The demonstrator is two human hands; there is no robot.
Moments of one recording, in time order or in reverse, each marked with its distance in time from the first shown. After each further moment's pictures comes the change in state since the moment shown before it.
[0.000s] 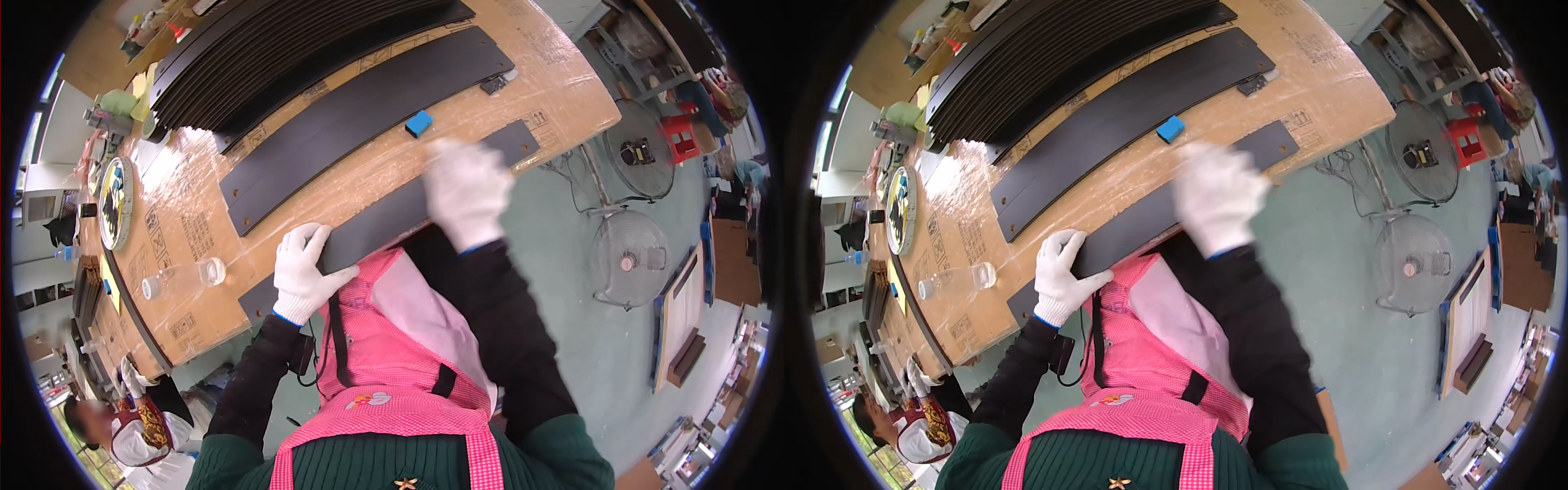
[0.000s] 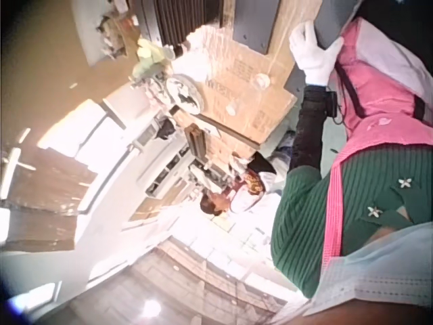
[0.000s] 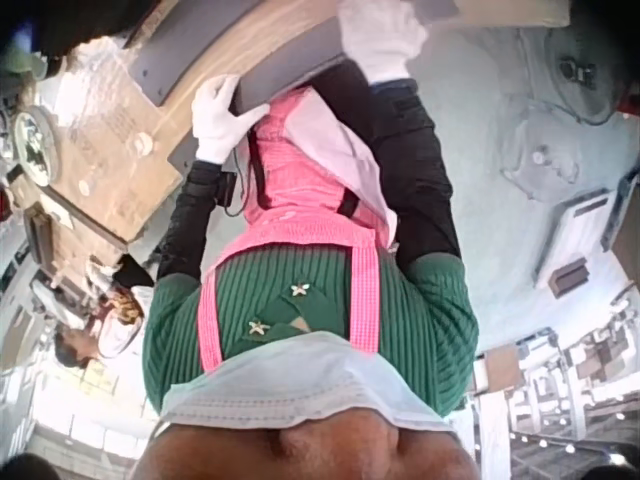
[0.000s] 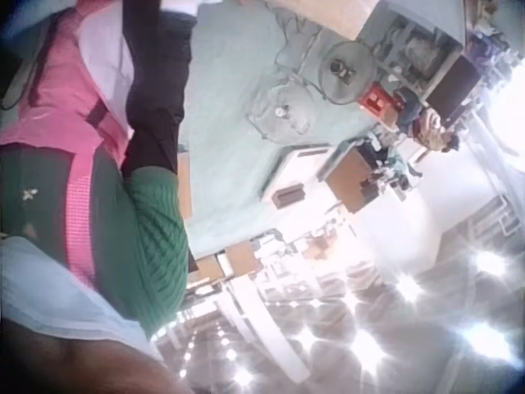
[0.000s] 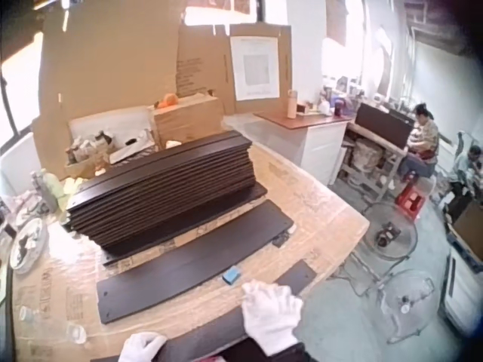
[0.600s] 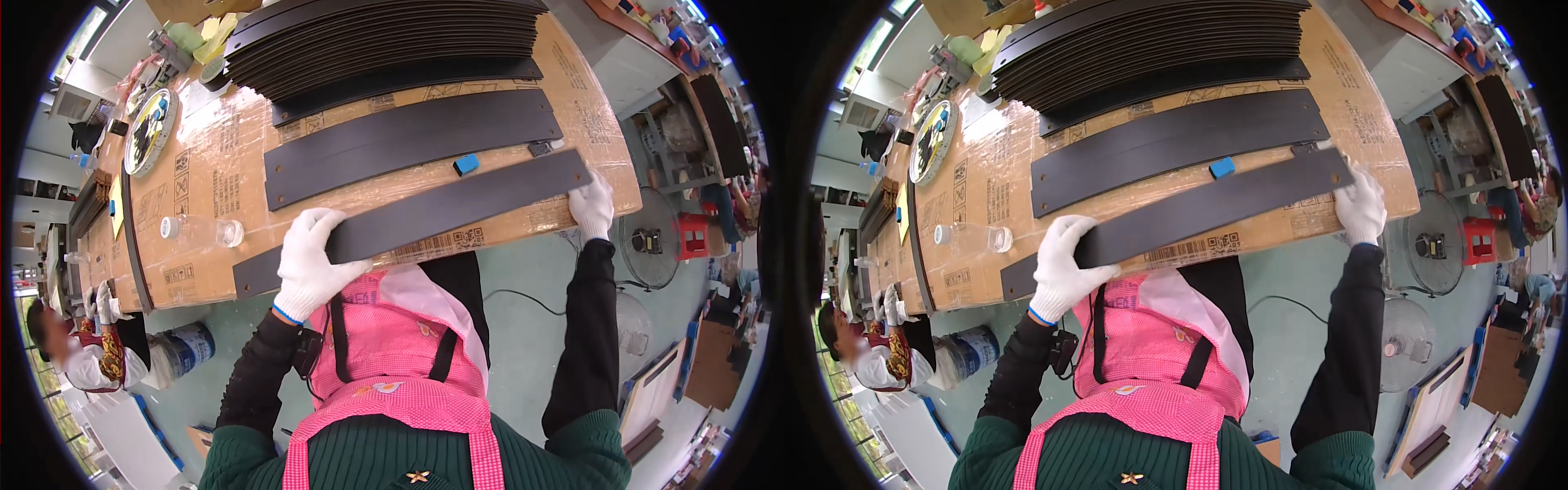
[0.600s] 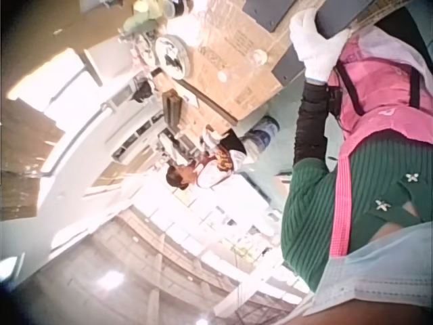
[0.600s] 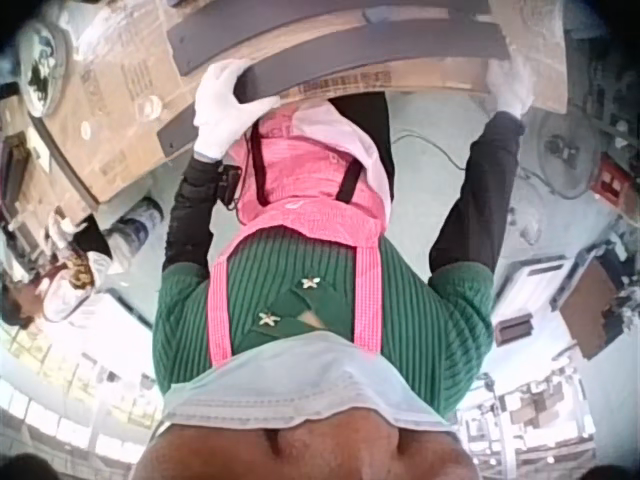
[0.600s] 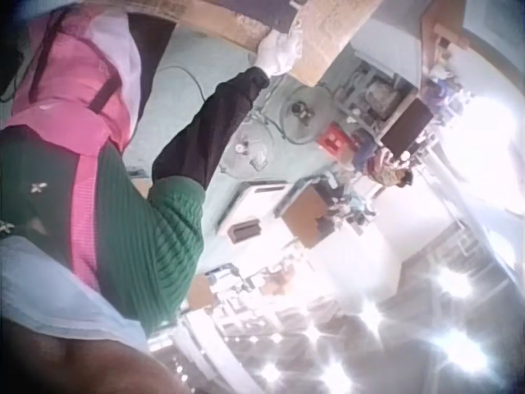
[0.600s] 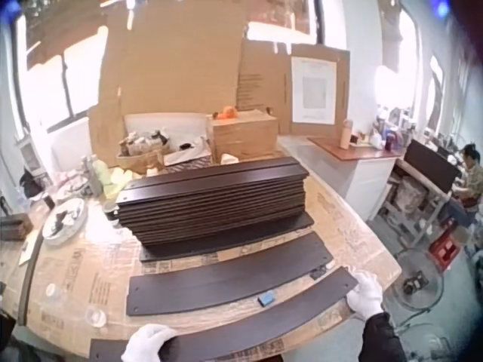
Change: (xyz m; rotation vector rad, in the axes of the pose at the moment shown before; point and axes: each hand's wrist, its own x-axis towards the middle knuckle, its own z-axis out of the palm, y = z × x) left_hand 0.017 0.037 -0.044 -0.114 0.125 -0.242; right_hand 0.111 0.206 -0.023 -0.016 0.028 0.011
